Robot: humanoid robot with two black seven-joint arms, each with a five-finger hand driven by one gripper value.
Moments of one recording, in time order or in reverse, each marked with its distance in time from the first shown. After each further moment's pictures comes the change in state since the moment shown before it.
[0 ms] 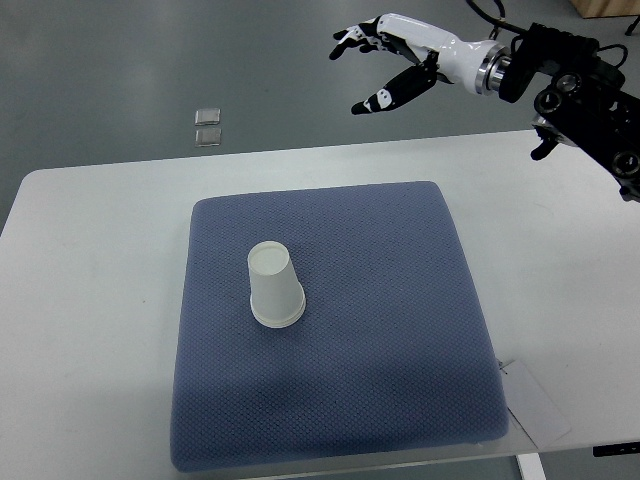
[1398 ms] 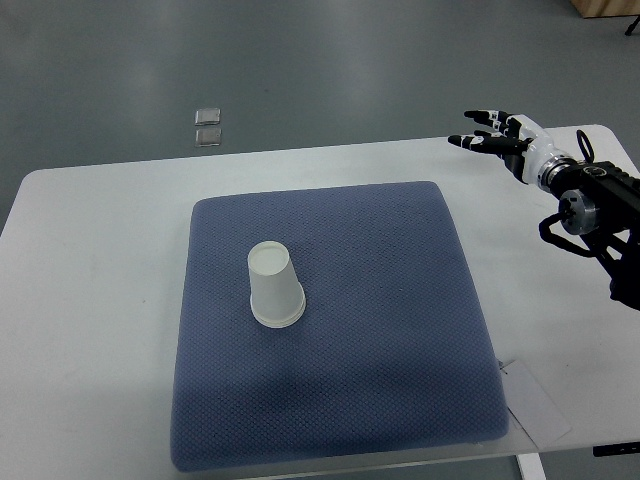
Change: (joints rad) left arm 0.000 0.000 0.000 0.000 0.000 0.000 0.000; right arm -0.263 0.024 0.039 -0.181 0.630 -0.329 -0.145
